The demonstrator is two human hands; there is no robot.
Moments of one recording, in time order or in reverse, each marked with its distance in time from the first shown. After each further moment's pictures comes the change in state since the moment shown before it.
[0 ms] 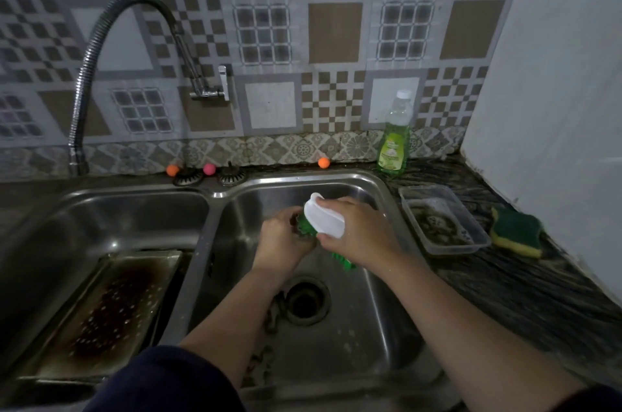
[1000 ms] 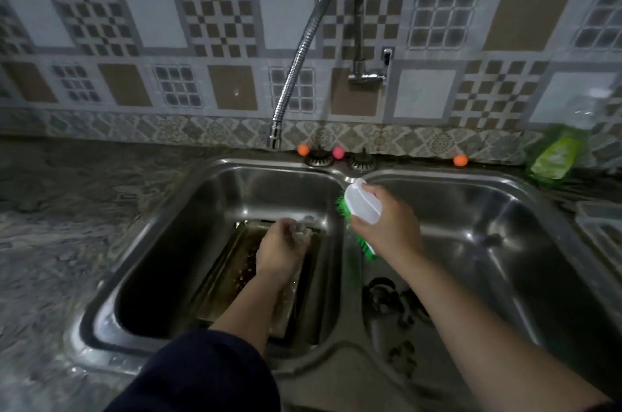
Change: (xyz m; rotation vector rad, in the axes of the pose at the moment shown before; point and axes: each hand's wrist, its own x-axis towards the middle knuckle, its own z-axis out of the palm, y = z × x) left_hand -0.042 -0.199 -0.181 0.025 0.096 -0.506; right_hand 0.050 -0.181 0.136 0.194 0.091 0.109
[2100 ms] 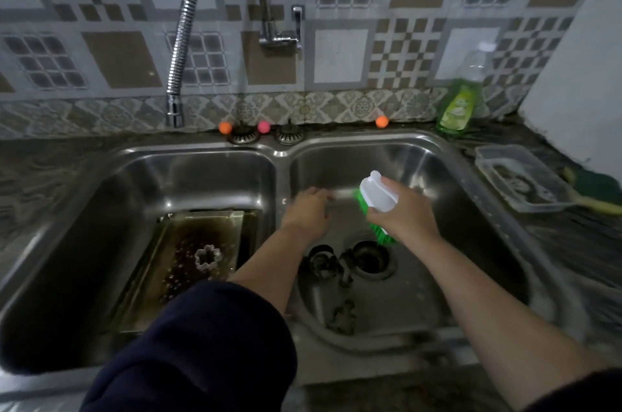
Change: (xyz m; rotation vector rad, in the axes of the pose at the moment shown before) left_hand -0.011 0.100 0.095 0.463 -0.449 0.474; right_hand -0.036 0.091 -0.063 -0.048 0.051 0.372
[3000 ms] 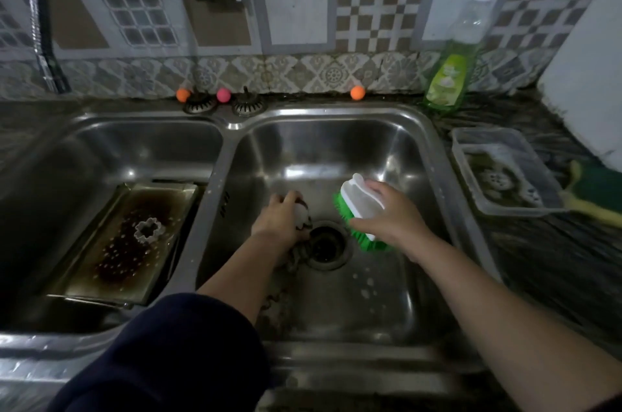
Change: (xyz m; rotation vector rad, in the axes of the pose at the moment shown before) left_hand 0.017 0.062 0.081 0.020 -0.126 -0.388; right_hand 0.057 0.115 -0.042 0.111 -0.370 -0.031
